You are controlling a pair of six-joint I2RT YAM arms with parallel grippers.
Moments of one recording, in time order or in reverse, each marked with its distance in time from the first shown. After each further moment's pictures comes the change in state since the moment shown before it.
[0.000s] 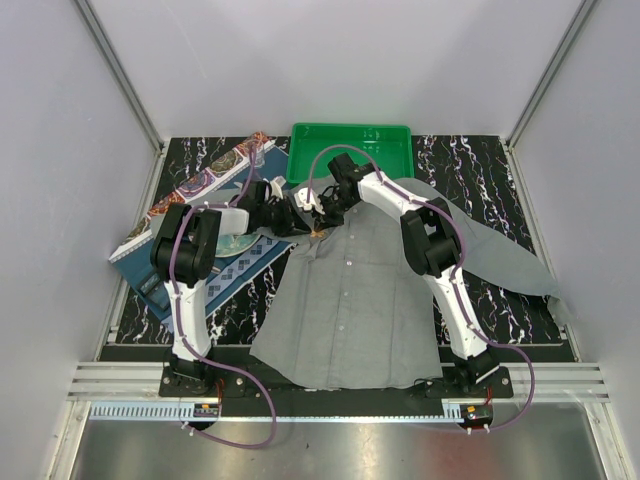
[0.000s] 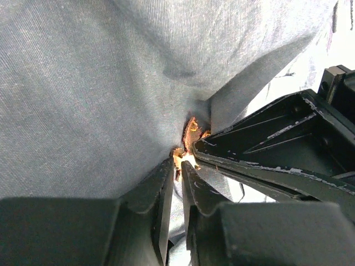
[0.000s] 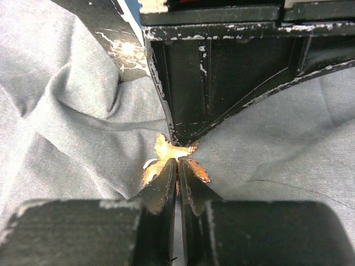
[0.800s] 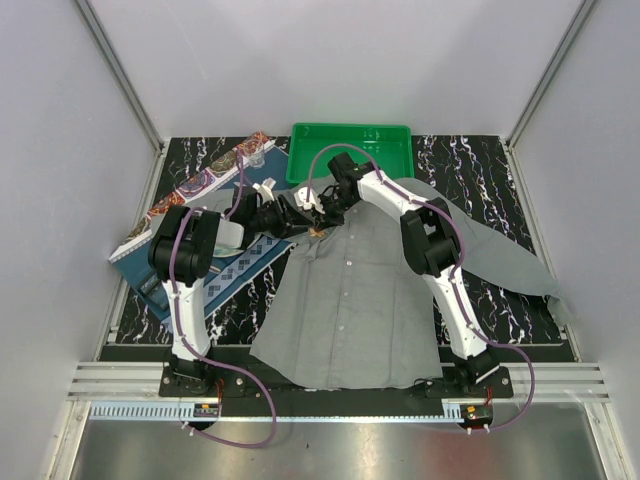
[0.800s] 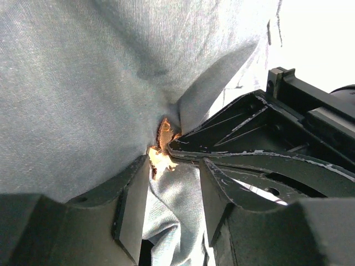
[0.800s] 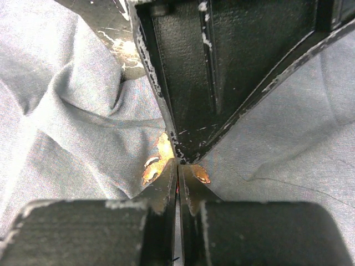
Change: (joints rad) left arm 0.033 0.000 -0.168 0.431 0.090 -0.236; right arm -0.001 0.011 0.030 -0.039 0.003 -0.002
